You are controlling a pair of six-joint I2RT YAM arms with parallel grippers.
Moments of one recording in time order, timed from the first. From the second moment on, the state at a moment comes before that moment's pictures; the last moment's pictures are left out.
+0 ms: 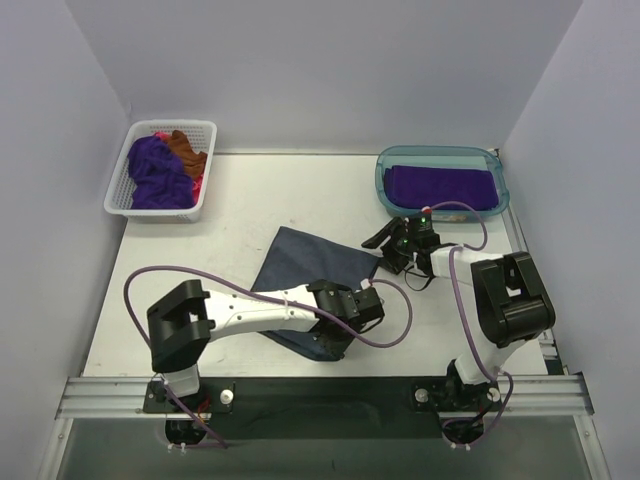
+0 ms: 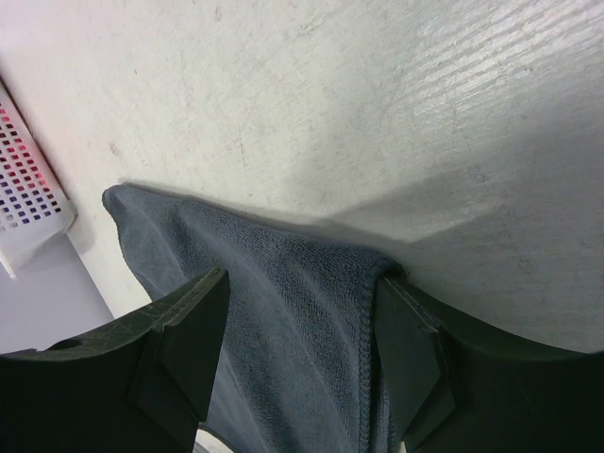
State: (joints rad) left arm -1.30 1.75 1.32 -0.90 -0.07 -0.56; right arm 0.25 1.67 0.72 0.14 -0.24 1.04
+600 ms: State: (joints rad) left arm -1.32 1.89 1.36 -0.85 -0.02 -0.56; right arm 0.25 1.68 0.74 0.13 -0.23 1.01
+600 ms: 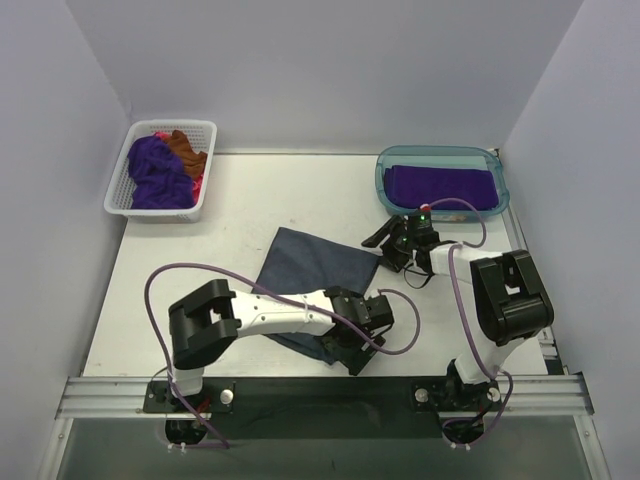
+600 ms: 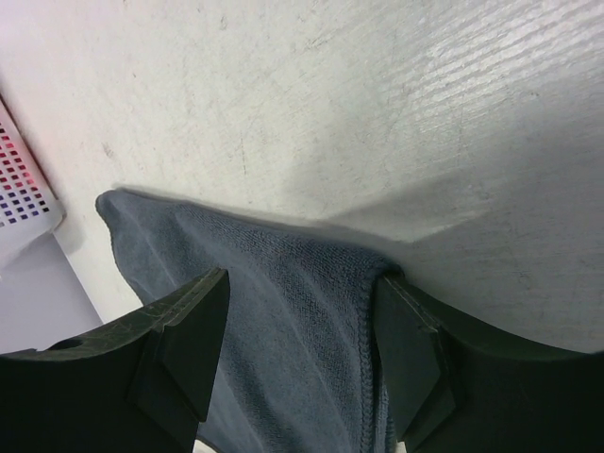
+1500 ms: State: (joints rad) left arm -0.62 1.10 0.70 -0.79 -0.13 -0.77; right arm 0.28 1.39 0.89 -0.45 -0.05 0.64
